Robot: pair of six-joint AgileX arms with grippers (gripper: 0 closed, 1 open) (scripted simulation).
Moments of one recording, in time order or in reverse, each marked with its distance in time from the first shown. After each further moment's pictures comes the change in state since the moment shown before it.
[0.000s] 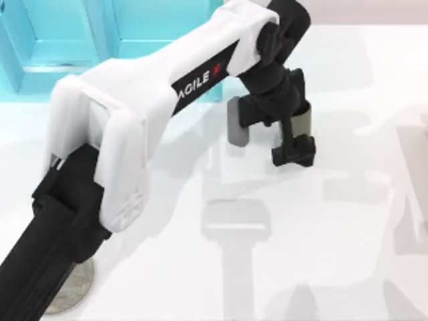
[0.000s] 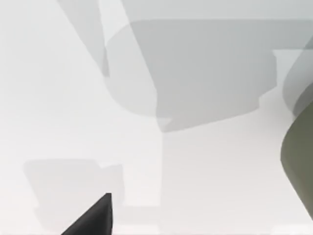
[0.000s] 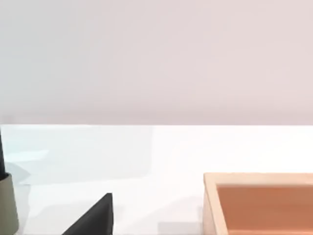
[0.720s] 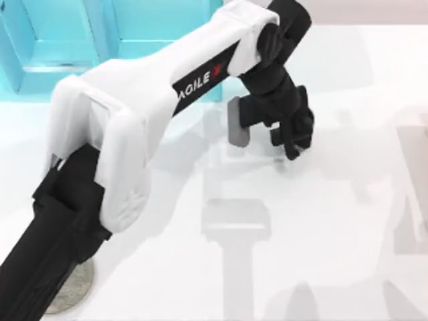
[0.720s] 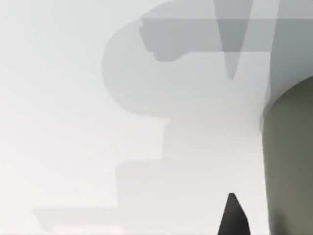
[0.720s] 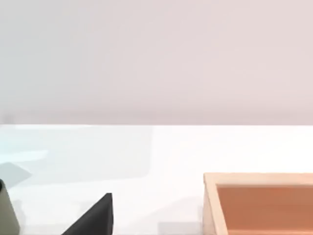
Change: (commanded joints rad) left arm 0.000 0.000 0.000 0.000 0.000 0.000; right arm 0.000 0.000 0.000 0.000 0.000 0.000
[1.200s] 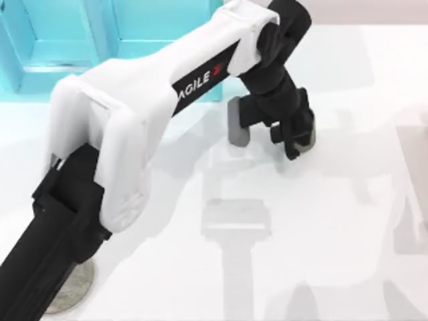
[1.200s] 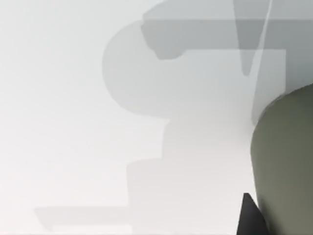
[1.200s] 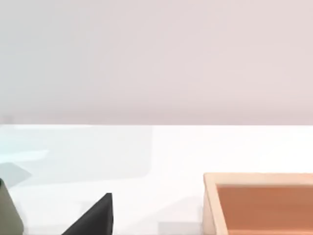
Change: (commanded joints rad) left arm 0.000 0.000 0.000 0.000 0.000 0.000; right arm 0.000 0.000 0.000 0.000 0.000 0.000
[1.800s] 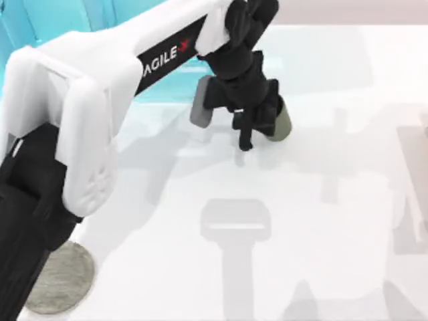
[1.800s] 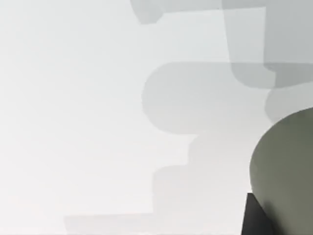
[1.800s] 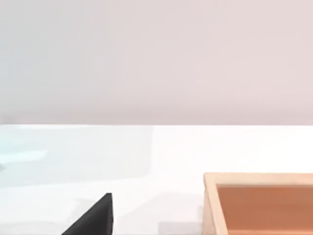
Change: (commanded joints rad) left arm 0.077 -0.157 -0.187 -0.036 -0.058 0.276; right arm 0.000 0.000 0.000 0.000 0.000 0.000
